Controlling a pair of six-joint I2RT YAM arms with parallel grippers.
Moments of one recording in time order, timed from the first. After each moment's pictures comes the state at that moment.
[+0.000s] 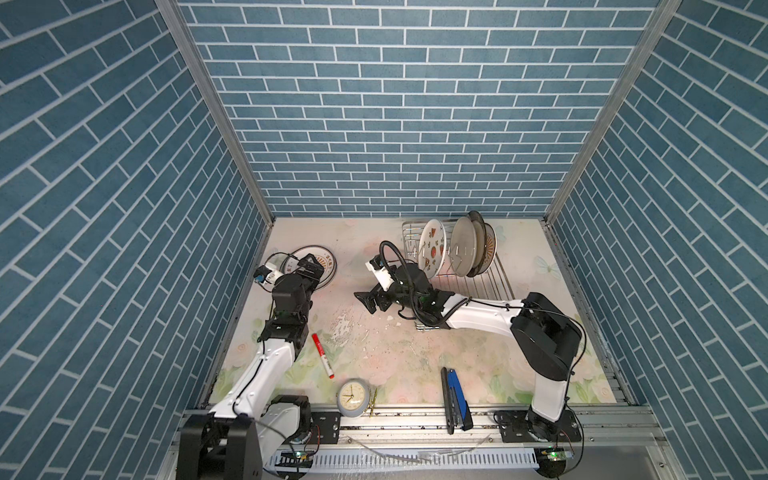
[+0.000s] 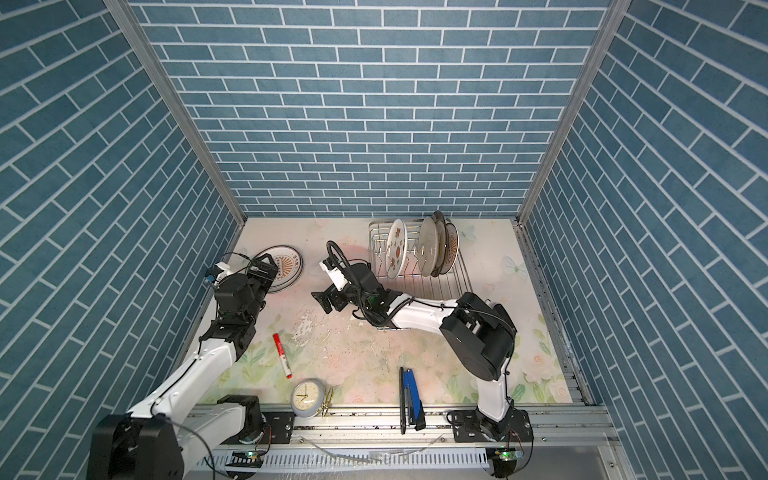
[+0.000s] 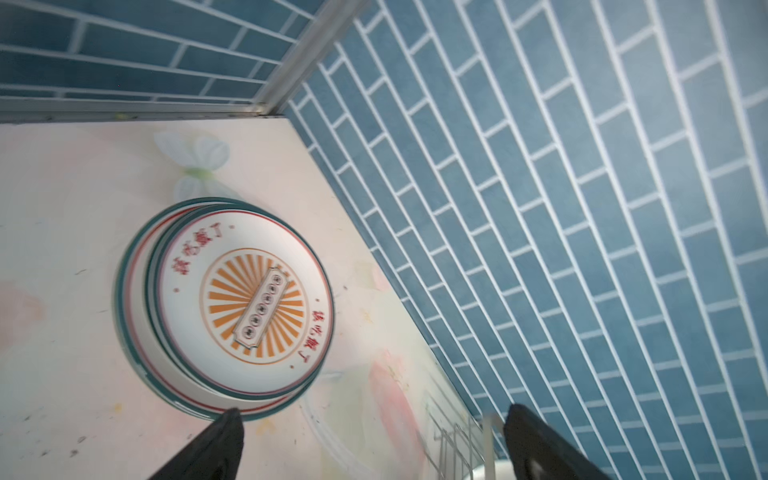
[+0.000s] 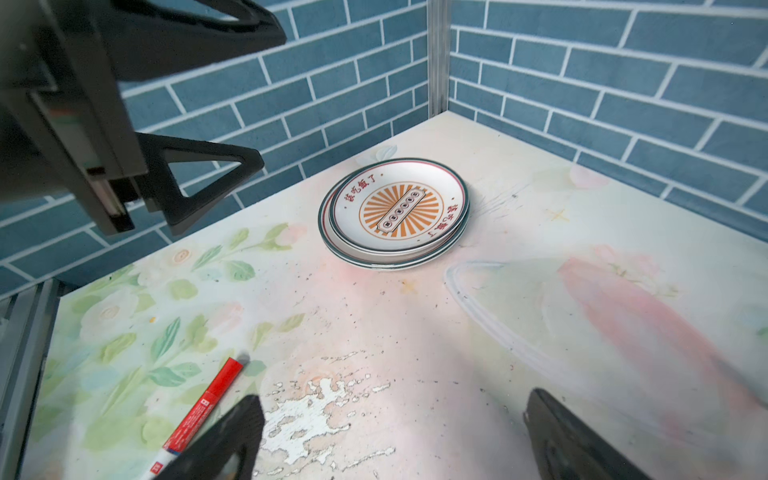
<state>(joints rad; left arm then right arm) -0.11 0.99 0.50 0.27 -0.17 -0.95 0.99 1.84 1.17 0.35 -0.09 0.07</state>
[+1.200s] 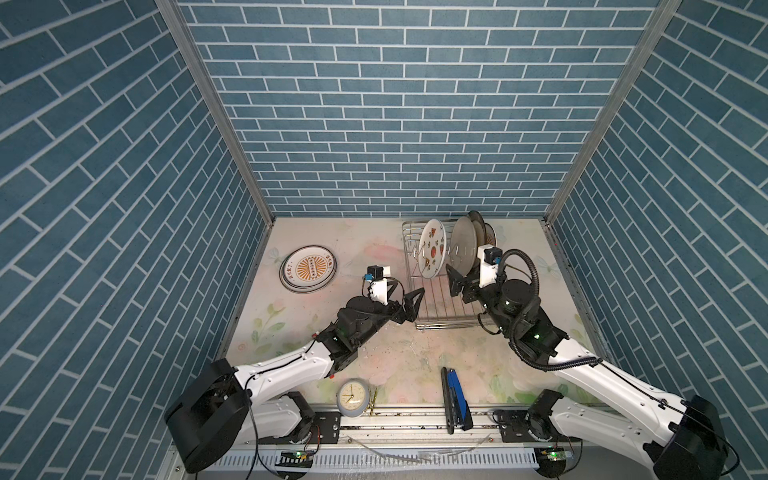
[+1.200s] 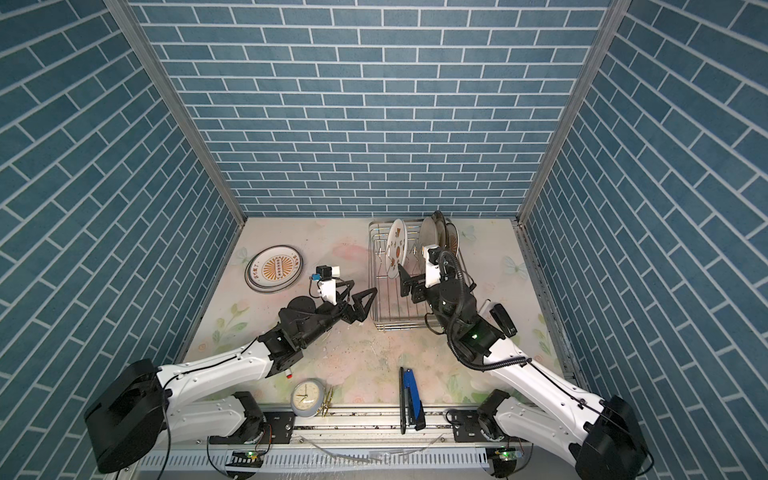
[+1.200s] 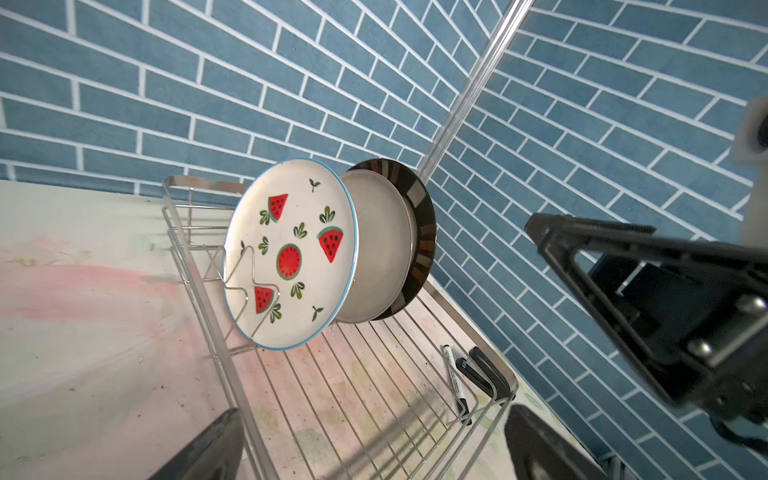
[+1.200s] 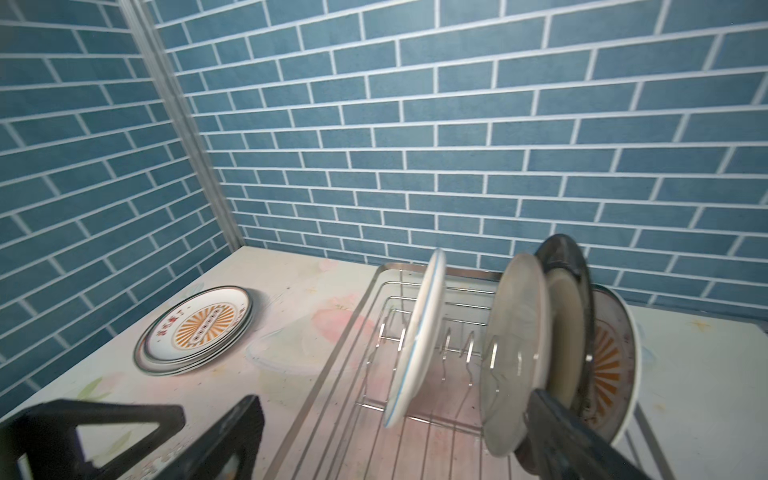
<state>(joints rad) -0.82 1.23 0.51 0.63 -0.04 -0.51 0.73 0.97 0.67 0.22 0.31 0.13</state>
